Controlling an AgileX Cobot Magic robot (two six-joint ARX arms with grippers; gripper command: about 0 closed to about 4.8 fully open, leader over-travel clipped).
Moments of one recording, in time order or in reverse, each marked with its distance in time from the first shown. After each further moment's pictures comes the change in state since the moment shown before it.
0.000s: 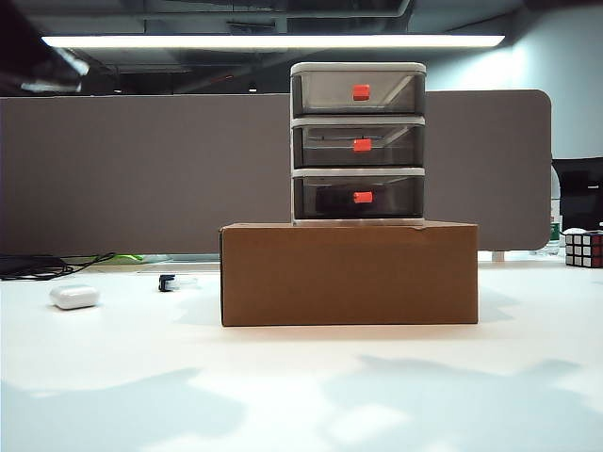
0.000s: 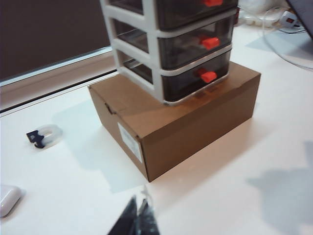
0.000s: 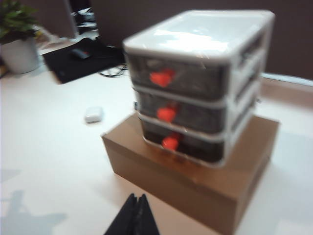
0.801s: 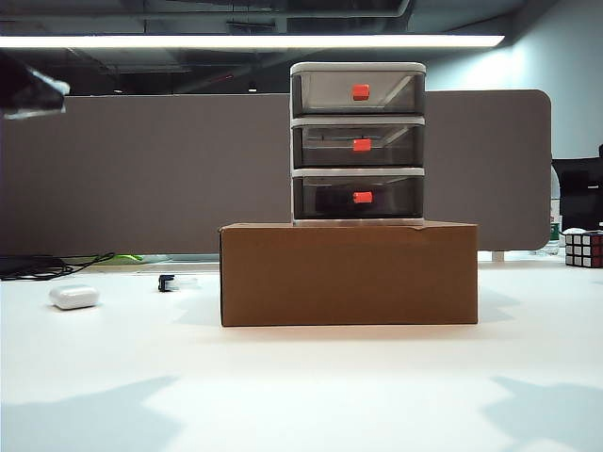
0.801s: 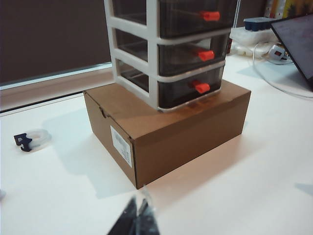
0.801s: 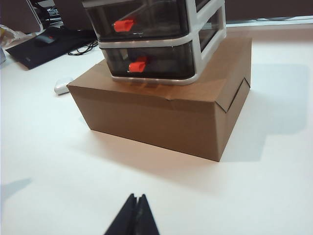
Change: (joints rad) left arm -0.005 -0.172 -0.181 0.130 0.014 -0.043; right arm 0.000 -0.445 -0.368 -0.095 0.113 0.111
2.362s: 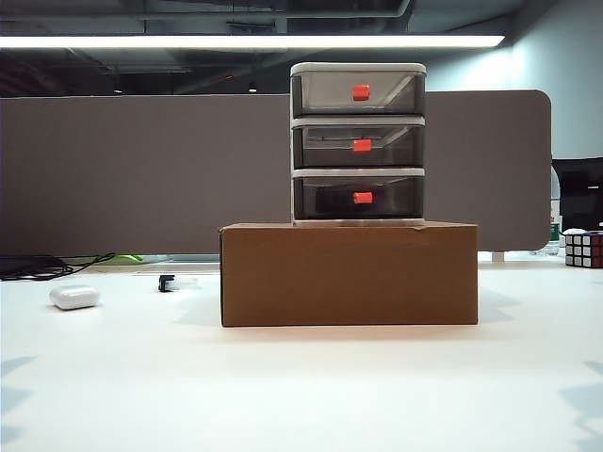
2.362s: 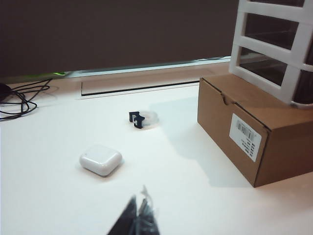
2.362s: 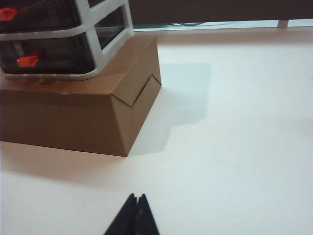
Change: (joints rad) left arm 0.630 -0.210 -0.128 -0.040 0.312 0.030; right arm -0.241 -0.030 -0.086 0.048 0.029 -0.094
